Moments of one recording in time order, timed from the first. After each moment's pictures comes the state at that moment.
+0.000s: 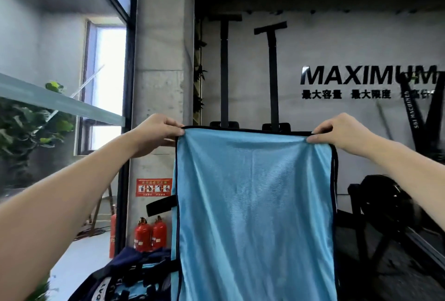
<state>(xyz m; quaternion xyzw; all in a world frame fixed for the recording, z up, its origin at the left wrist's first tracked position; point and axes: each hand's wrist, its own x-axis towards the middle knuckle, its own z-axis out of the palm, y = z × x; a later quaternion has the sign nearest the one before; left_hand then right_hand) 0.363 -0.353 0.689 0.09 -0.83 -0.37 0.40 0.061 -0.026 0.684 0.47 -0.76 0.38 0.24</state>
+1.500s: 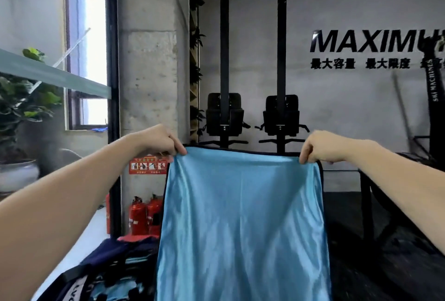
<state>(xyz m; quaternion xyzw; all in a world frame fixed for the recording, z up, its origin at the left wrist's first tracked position) 0.219 -0.493 0.637 0.29 -0.90 -0.25 0.23 -0.080 -0.191 0.630 0.45 -0.88 0.15 0.07</state>
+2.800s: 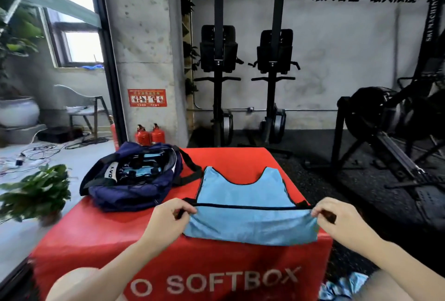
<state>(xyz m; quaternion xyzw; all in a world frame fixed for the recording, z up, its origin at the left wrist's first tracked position) 0.376 -0.293 0.232 0.21 -0.84 -0.32 0.38 0.070 0.031 0.243 0.51 -0.78 0.33 0.16</state>
